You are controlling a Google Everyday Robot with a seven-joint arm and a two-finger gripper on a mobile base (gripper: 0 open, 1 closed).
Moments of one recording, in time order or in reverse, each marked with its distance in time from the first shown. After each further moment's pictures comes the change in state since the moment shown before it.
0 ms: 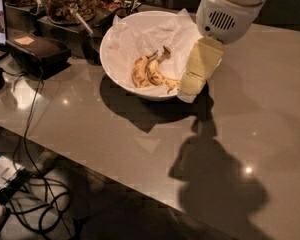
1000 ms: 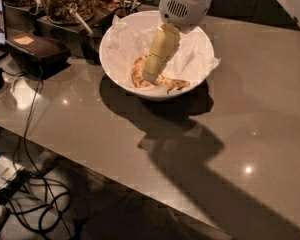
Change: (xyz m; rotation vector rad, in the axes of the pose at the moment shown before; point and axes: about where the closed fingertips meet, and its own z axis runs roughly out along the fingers) arm -0.074 -0.026 0.034 -0.075 -0.043 0.028
